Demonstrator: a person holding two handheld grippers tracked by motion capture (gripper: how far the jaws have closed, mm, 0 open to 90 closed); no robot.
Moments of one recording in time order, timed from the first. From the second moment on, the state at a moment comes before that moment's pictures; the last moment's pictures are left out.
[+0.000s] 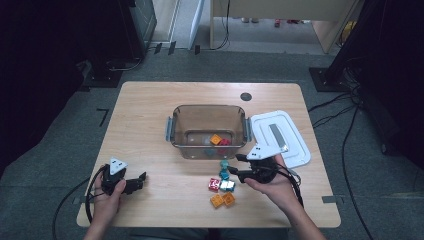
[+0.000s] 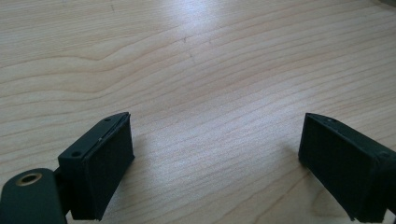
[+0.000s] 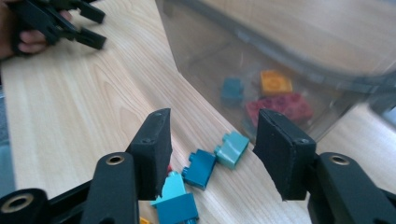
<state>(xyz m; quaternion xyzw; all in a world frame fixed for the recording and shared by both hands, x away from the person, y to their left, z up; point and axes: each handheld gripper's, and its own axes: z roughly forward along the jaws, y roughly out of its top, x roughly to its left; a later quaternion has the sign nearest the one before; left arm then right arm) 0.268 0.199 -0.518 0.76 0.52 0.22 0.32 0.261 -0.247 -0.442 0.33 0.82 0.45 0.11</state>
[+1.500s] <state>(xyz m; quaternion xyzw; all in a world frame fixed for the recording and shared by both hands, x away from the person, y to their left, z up) 0.268 0.199 -0.518 0.76 0.52 0.22 0.32 0.280 -0.207 -0.521 0.42 0.80 0.40 0.16</state>
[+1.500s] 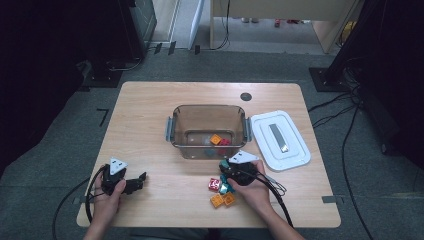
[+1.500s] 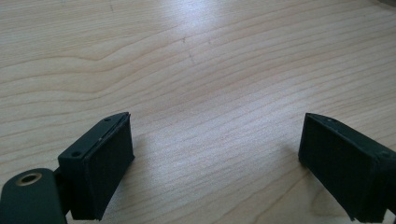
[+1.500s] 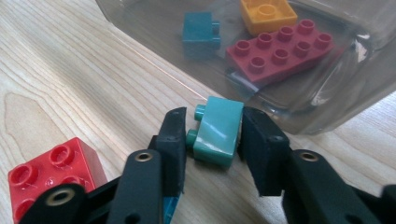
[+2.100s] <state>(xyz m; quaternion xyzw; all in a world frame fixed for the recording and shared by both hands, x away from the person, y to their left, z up) 0.268 0.199 -0.518 0.76 0.52 0.22 0.32 0.266 -0.240 -0.498 0.41 0.79 0.43 0.15</state>
